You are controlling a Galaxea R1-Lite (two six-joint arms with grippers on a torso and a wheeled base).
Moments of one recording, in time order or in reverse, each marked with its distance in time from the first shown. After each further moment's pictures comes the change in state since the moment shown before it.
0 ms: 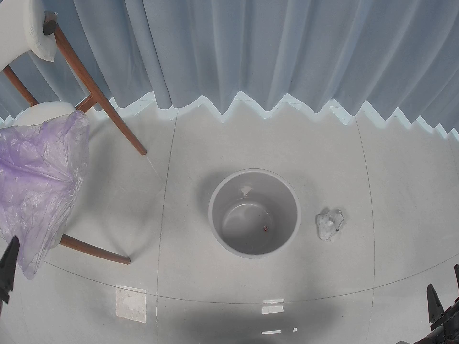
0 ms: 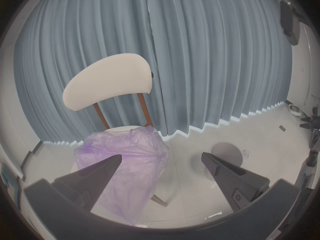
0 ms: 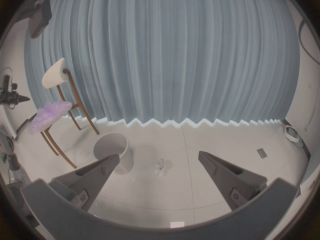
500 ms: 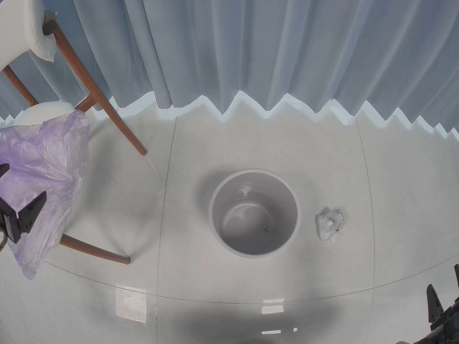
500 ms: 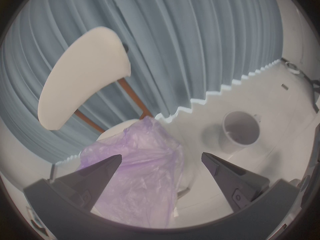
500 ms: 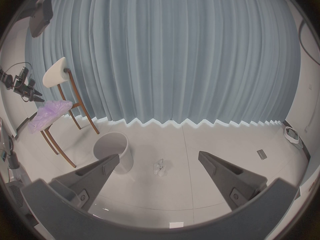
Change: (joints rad) left arm -0.027 0.469 -0.246 0.008 0.063 0.278; right arm 0.002 0.000 0.000 -0.001 0.002 -0.011
